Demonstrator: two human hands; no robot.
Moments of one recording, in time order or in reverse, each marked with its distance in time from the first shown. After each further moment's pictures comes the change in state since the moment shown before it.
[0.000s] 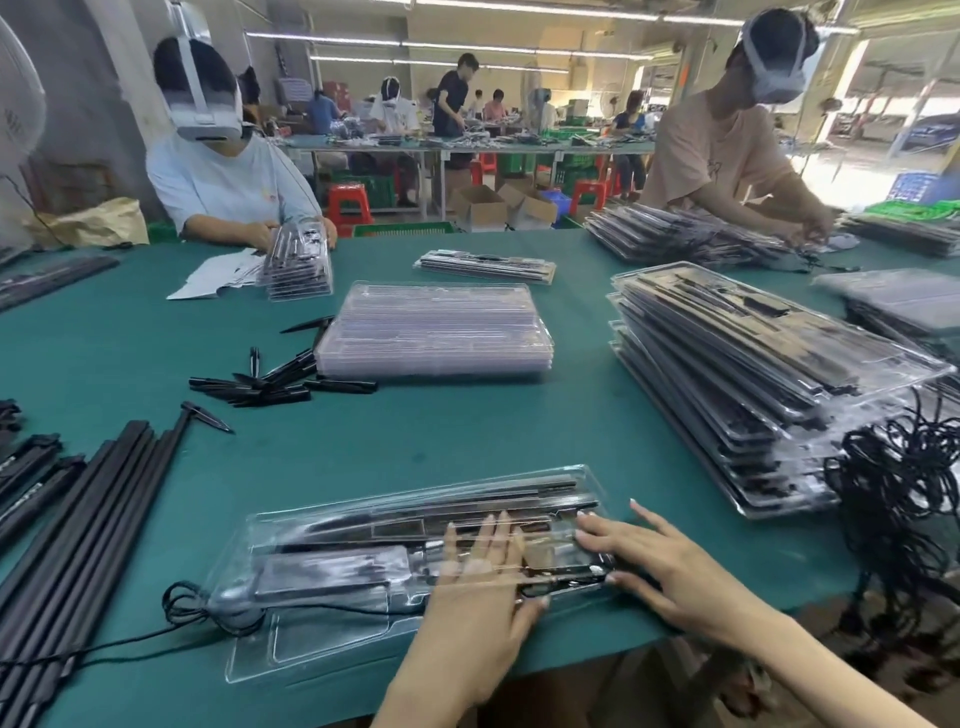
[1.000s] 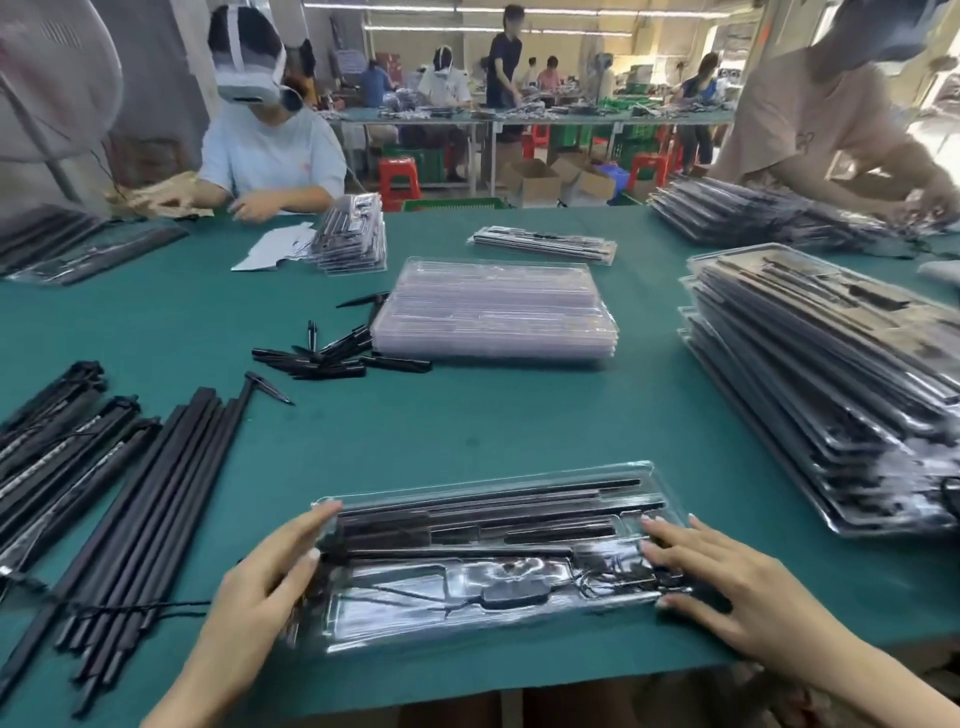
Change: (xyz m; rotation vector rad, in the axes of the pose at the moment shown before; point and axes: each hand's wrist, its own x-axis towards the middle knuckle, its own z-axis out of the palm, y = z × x) left_hand -0.104 -0.162 -0.024 -0.756 0.371 -0.303; right_hand 0.002 -0.014 0.002 -0.045 0.018 0.099
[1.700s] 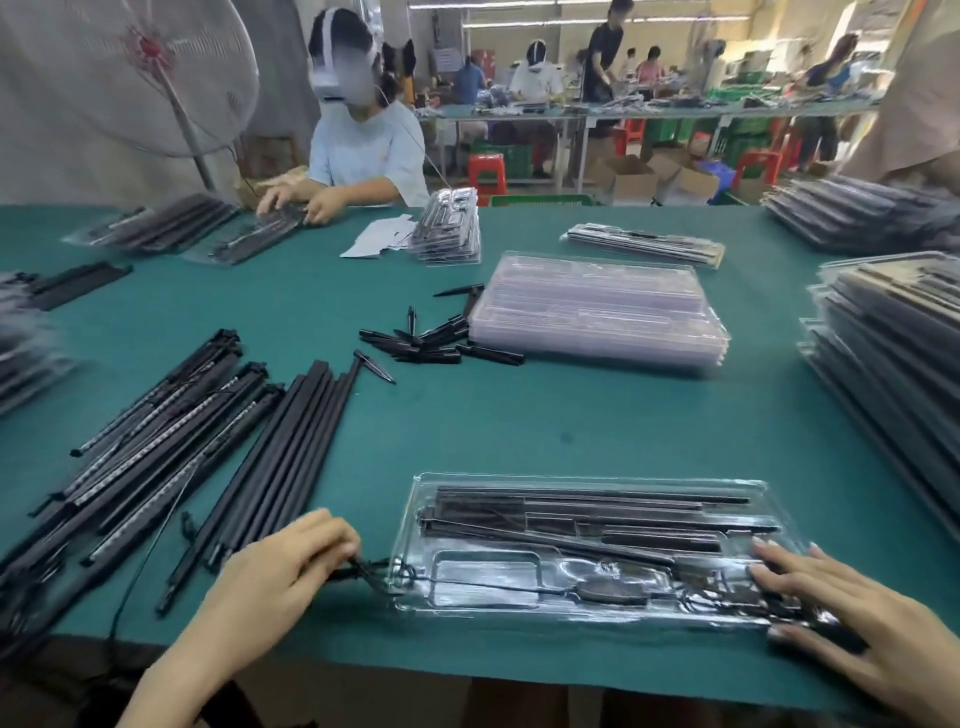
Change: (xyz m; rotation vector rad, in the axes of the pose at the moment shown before) left_hand -0.032 -0.017 -0.068 0.534 -0.038 -0.010; right_hand -0.001 0.005 0.002 0.067 -0.120 0.133
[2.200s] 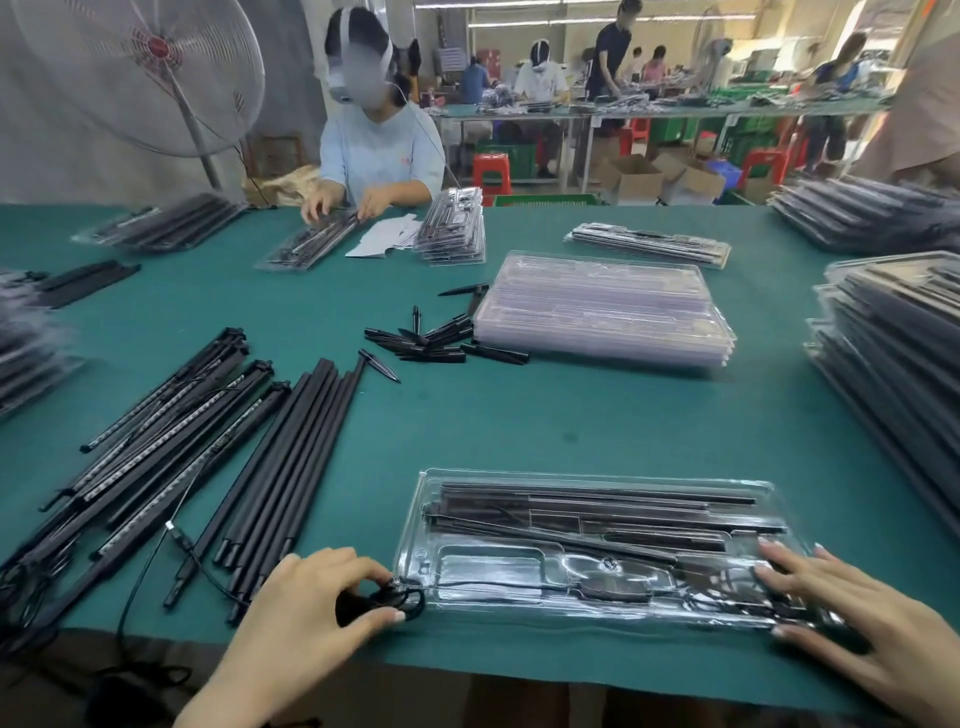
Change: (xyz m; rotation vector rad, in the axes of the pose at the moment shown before) left_hand -0.016 0.032 0.014 0.066 -0.062 -0.066; right_hand 0.000 0.003 0.004 0.018 0.047 -0.021
